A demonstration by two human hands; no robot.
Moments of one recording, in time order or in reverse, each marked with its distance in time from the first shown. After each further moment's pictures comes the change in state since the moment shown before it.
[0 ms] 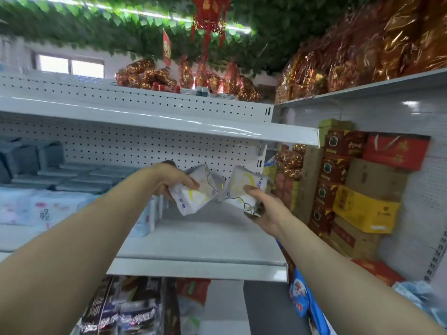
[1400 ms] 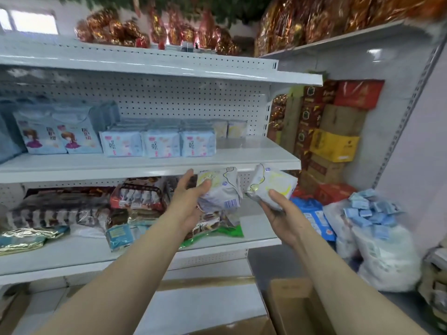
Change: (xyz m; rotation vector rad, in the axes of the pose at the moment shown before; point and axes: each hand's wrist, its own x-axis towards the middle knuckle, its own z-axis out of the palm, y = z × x) left_hand -0.283 -0.229 -0.025 -1.074 -0.055 0.064; right_hand -0.331 0.179 0.115 0.528 0.111 -0.072
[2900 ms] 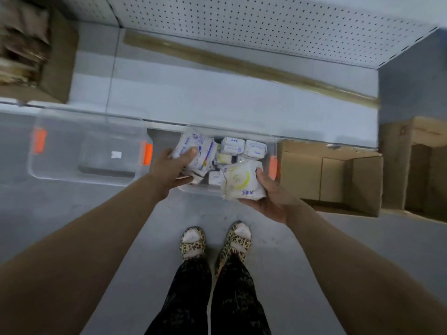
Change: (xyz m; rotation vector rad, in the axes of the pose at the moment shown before) left_hand -0.003 -0.298 -0.647 0.373 0.500 -0.763; right_hand -0.020 0.638 -0.202 -0.343 0.217 1.160
